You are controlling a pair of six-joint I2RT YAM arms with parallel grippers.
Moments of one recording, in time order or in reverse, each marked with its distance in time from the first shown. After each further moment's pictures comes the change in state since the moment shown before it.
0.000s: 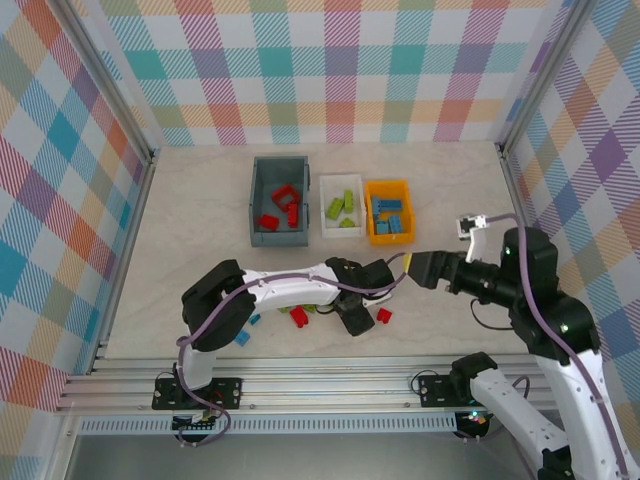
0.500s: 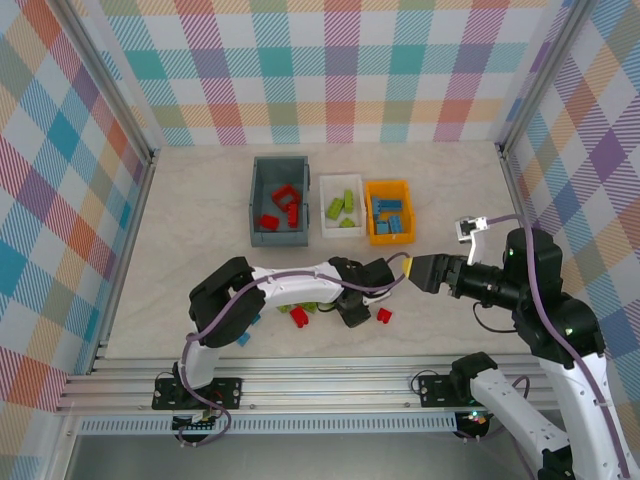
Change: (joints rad) left arm 0.017 0.050 0.005 0.040 -0.028 0.009; right arm 0.000 0.011 0.020 -0.019 -0.060 0.022
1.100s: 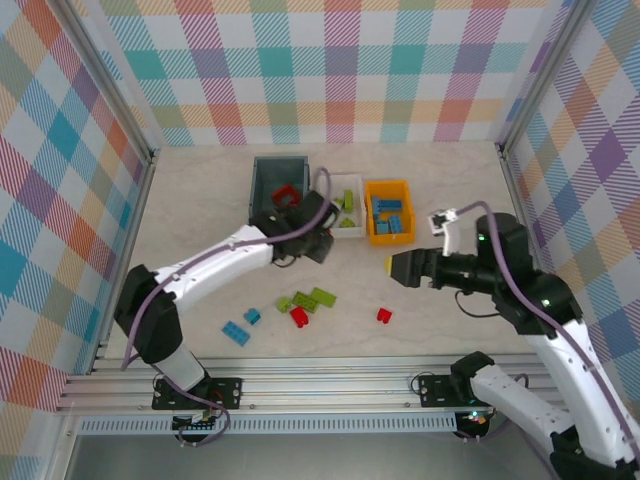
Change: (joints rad) left arm 0.328 -0.385 -0.016 0.010 -0.113 -0.216; right arm 0.189 0.141 -0.016 0.072 0.089 -0.058
